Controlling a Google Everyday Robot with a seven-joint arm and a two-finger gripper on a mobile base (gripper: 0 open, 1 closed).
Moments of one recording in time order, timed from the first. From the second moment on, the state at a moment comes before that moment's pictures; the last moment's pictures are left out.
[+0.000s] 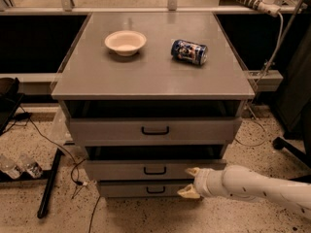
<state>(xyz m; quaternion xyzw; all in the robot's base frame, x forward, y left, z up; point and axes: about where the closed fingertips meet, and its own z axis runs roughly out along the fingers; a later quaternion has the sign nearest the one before) 0.512 -0.126 0.441 -0.54 0.76 0.11 0.34</state>
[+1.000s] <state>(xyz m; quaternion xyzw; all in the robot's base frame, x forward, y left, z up) 0.604 -0.151 0.445 -0.51 0.78 0.07 0.36</state>
